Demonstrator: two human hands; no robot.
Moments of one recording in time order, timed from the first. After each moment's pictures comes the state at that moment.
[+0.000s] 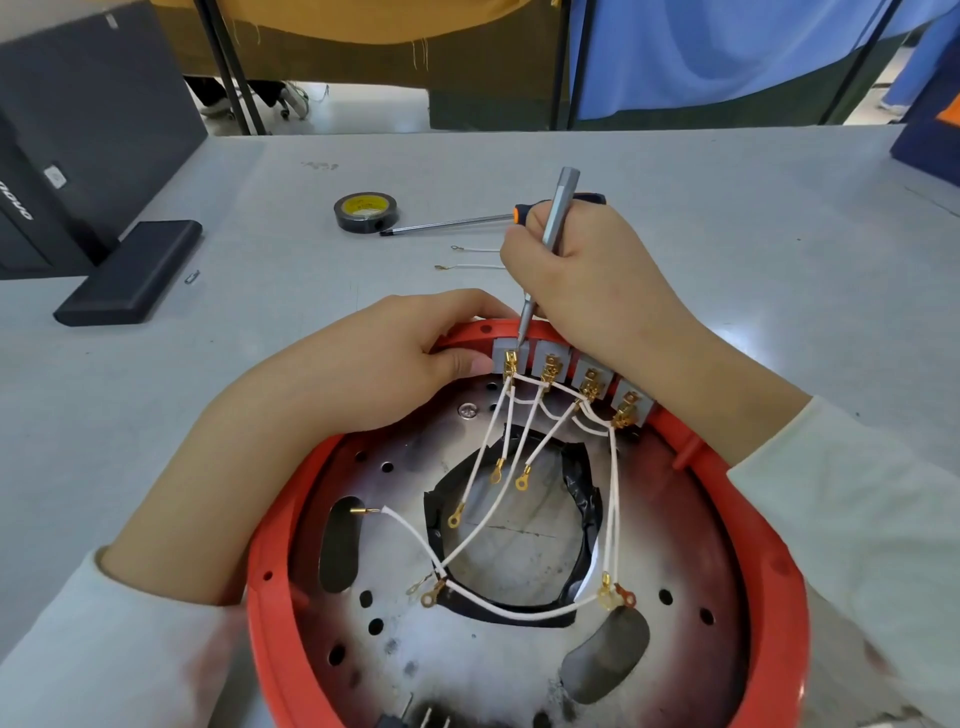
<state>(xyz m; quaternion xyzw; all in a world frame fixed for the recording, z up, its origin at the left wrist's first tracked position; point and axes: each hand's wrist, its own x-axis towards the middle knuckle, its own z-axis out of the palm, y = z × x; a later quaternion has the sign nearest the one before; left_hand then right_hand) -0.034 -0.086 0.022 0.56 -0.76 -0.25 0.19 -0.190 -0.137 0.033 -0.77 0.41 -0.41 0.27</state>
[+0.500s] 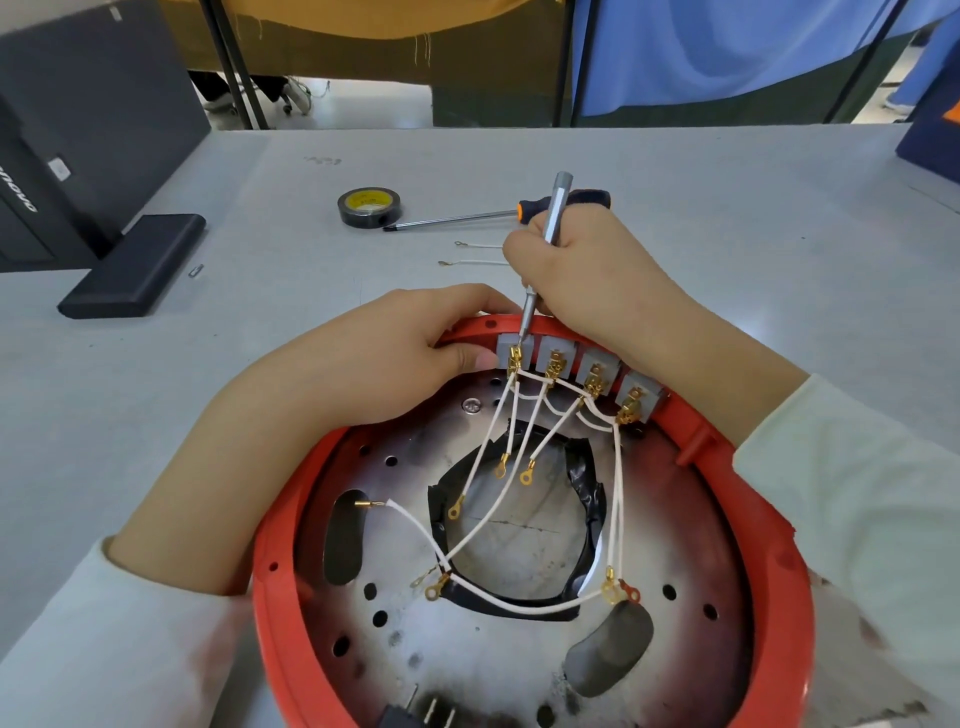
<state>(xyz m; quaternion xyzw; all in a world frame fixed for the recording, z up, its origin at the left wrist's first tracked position) -0.034 -0.086 0.022 0.57 -0.76 -0.25 0.18 -0.188 -0.142 0.037 -0.76 0.46 -0.33 0.31</state>
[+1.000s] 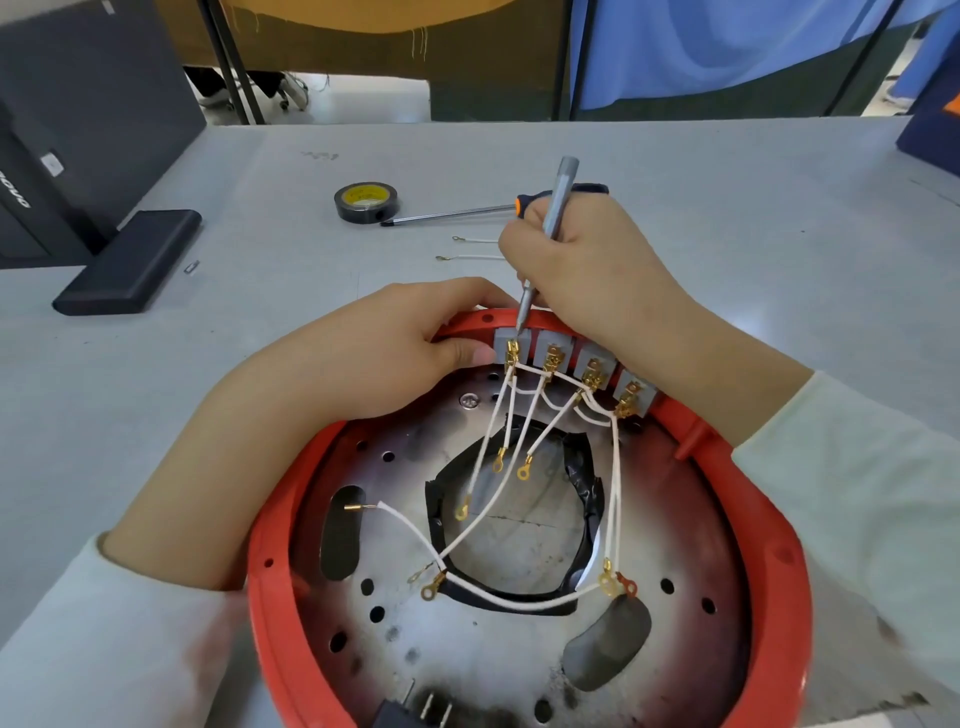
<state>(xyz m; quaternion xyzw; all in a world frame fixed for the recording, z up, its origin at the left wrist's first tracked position) -0.034 -0.088 0.021 0.56 -0.76 -0.25 0.19 -0.188 -0.139 0.034 -0.75 0.44 -0.38 0.31</state>
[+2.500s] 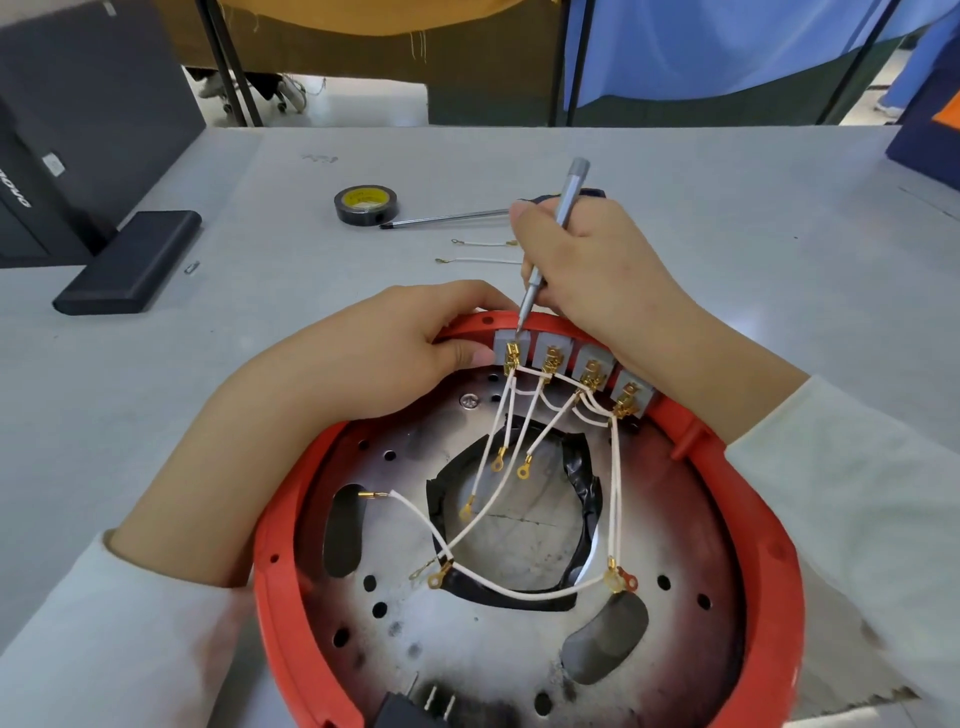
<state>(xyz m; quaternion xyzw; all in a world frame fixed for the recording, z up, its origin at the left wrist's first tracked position) -0.035 -0.087 0.021 0.57 -0.76 -0.24 0.19 -0.188 -0.144 0.031 -0.72 0.44 -0.40 0.36</state>
